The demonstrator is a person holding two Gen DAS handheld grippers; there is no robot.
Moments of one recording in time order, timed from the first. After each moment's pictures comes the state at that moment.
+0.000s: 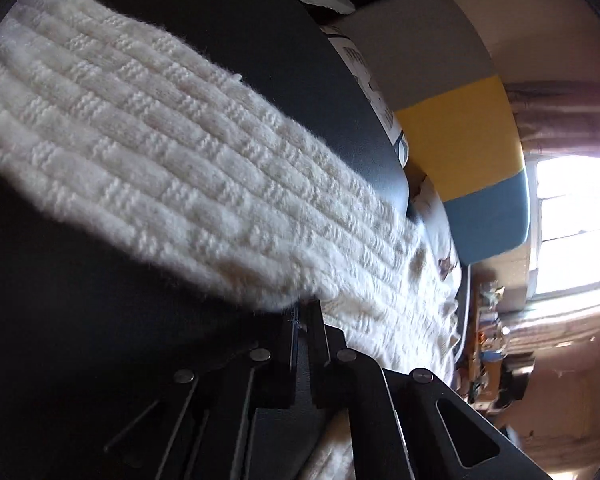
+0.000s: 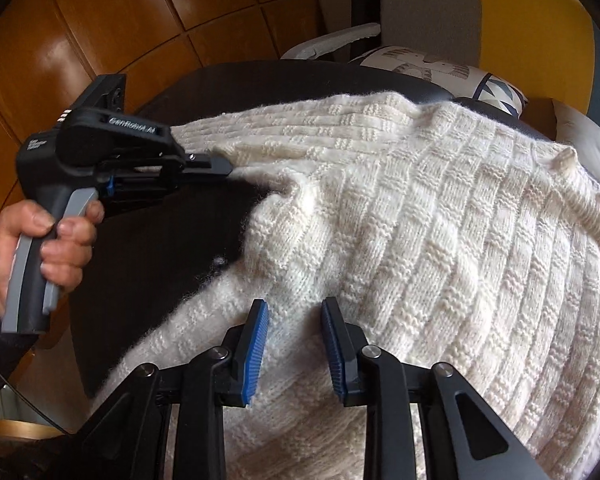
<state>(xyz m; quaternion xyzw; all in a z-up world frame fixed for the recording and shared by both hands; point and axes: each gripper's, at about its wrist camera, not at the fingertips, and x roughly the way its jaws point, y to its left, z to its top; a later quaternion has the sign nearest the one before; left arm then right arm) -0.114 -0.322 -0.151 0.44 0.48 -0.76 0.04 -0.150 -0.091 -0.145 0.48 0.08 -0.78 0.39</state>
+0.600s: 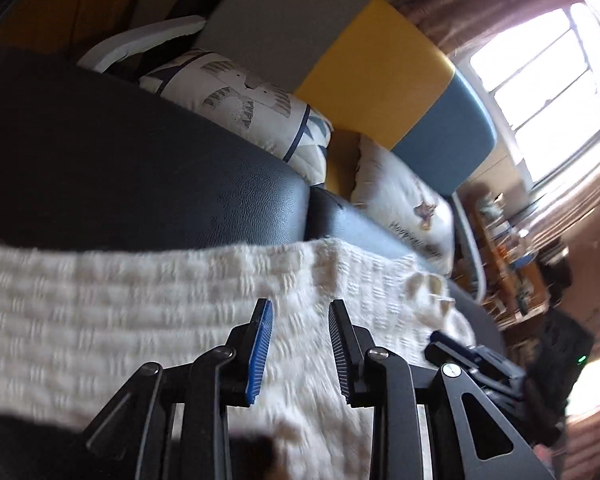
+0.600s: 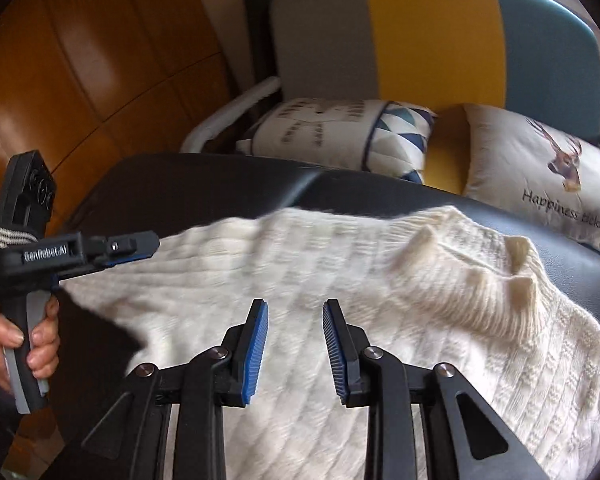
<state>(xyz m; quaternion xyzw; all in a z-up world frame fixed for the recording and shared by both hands) -0.214 -0.269 -0.082 0.44 0.27 -0.85 -0.06 -0.289 -0.010 -0.111 0.46 -0.01 -0.85 0.26</state>
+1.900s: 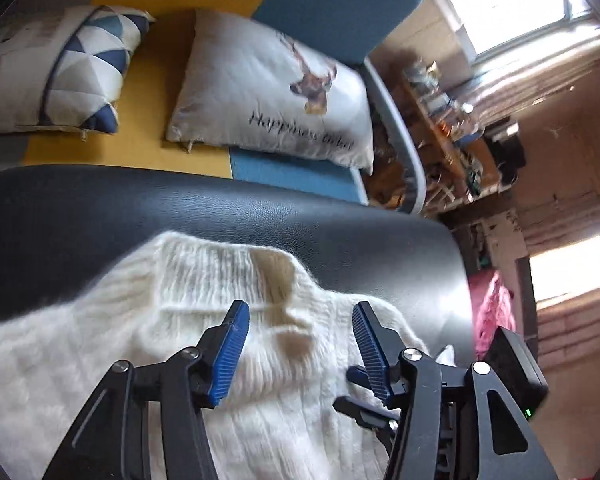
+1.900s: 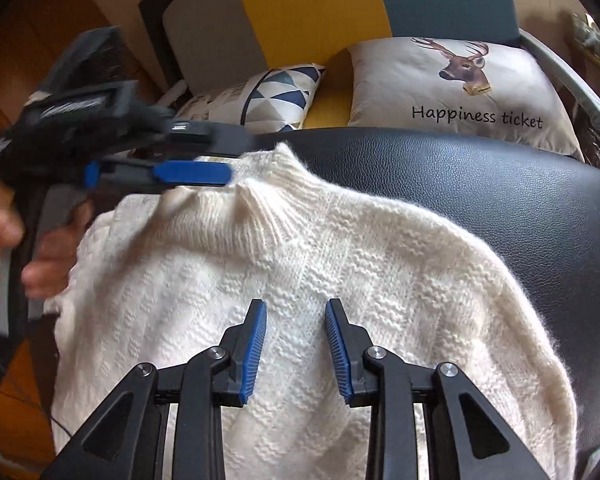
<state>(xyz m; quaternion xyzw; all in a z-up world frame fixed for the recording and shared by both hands) -0.386 -0.037 -0.111 0.58 0.21 -0.74 -0.27 -0.295 0.161 -0.151 0.50 -0.09 -0.84 0.21</state>
